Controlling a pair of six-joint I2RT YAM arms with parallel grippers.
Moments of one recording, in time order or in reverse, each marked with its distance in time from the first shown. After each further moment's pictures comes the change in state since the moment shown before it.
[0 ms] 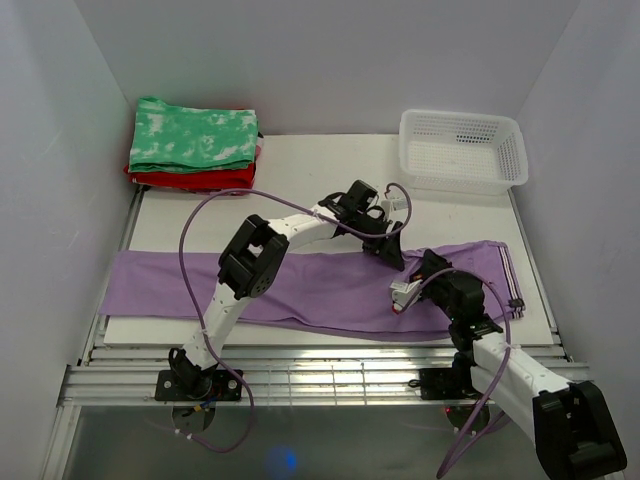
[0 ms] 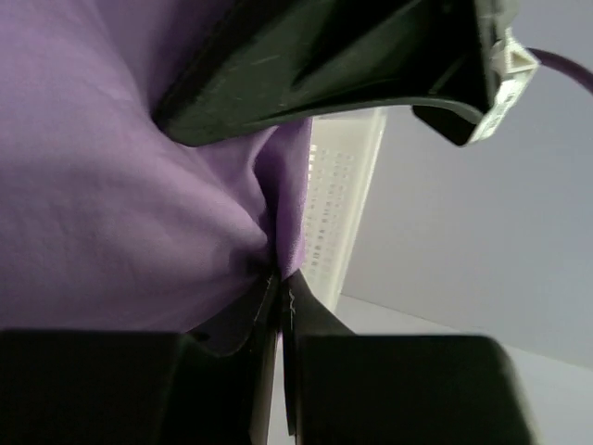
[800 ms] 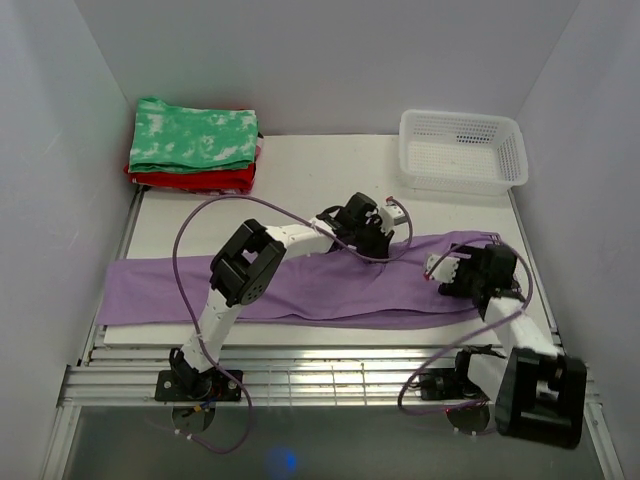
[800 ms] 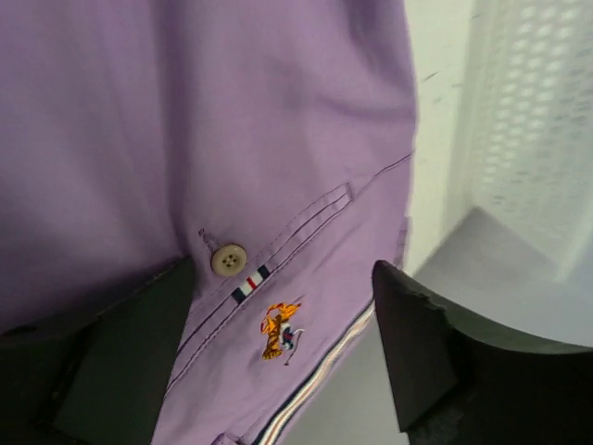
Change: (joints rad) left arm -0.028 -0.095 -0.201 0.184 -0.414 0.348; right arm -0.451 0.161 0.223 -0.487 -0.124 0.090
